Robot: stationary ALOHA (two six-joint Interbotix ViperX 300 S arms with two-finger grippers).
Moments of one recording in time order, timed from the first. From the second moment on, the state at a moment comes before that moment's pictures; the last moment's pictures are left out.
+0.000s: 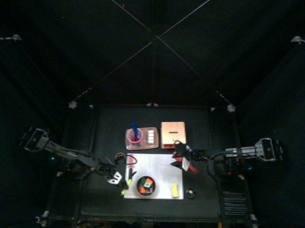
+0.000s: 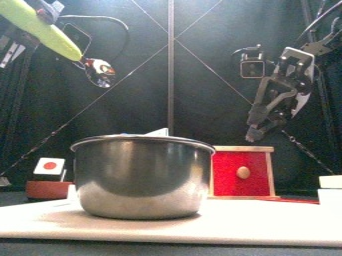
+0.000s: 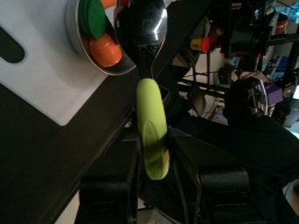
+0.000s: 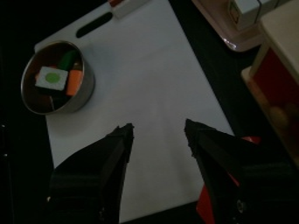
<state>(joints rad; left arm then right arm) -0.34 -0.36 0.81 -0.53 0.34 -0.88 -0.05 -0.41 0.97 0.25 0.08 0.13</state>
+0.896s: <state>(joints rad) -0.10 -0.03 0.59 -1.00 0.84 -0.08 0.02 -0.37 0.97 0.33 -0.02 0.14</state>
